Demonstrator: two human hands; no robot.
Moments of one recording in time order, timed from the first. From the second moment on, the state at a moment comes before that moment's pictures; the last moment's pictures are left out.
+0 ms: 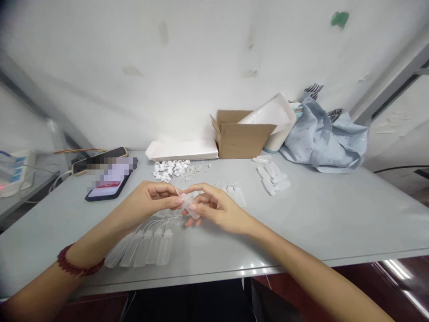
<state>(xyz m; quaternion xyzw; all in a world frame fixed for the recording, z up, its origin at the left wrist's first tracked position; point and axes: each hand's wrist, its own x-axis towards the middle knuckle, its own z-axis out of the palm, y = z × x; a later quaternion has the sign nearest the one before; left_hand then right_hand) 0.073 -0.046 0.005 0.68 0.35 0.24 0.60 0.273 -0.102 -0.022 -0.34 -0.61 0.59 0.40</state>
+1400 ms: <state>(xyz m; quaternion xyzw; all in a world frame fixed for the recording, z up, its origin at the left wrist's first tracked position) 0.070 -0.052 -0.017 0.92 0.22 0.28 0.15 0.270 -0.100 -0.022 -0.43 -0.53 0.57 0.46</state>
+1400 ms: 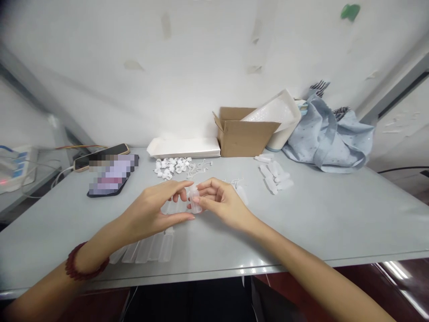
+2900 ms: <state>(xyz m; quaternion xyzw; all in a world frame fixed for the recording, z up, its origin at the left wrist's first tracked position) 0.053 -0.077 0.012 0.93 0.26 -0.08 0.24 0.304 -0.078 -0.016 -0.46 -0.55 0.46 0.52</state>
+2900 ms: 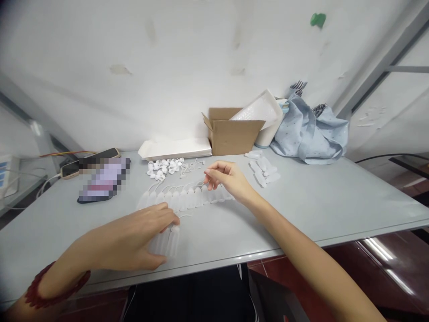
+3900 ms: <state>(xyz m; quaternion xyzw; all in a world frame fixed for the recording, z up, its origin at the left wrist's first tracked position) 0.039 -0.077 0.006 0.94 0.26 -0.04 0.23 0.307 -0.075 -0.016 -0.47 -0.54 0.45 0.53</state>
